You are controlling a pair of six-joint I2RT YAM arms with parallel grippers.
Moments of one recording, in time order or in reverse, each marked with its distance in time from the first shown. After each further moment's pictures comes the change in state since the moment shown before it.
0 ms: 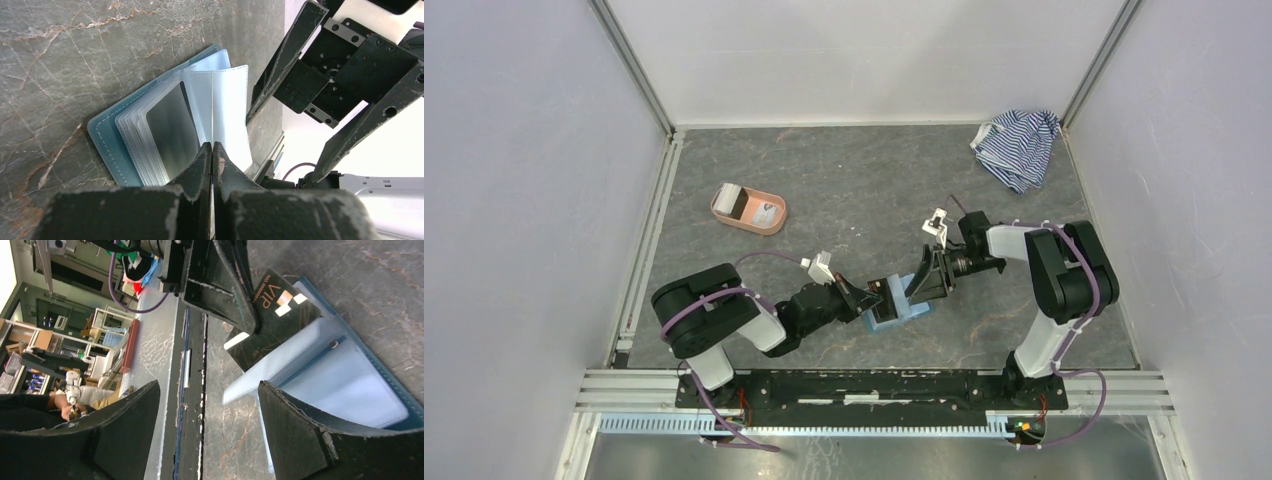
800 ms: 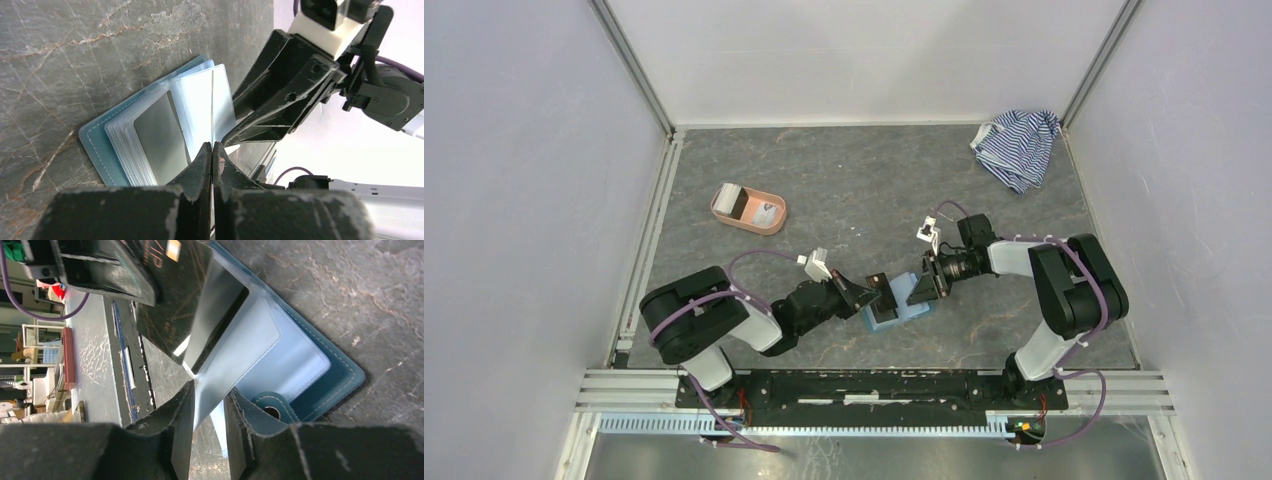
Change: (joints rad) left arm 0.008 -0.053 -0.006 -0.019 -0.010 0.000; right arm 0.039 -0.099 -0.131 0.332 0.318 0.320
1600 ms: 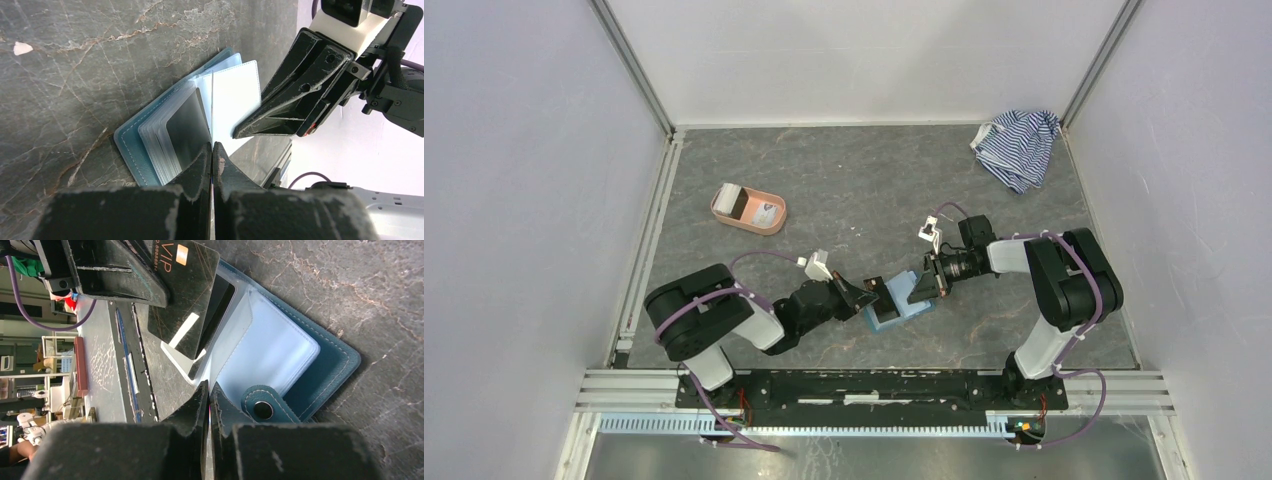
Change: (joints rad) left arm 0.014 0.016 0.008 -0.059 -0.003 0.000; right arm -0.019 0.056 -0.001 0.051 -0.003 0.062
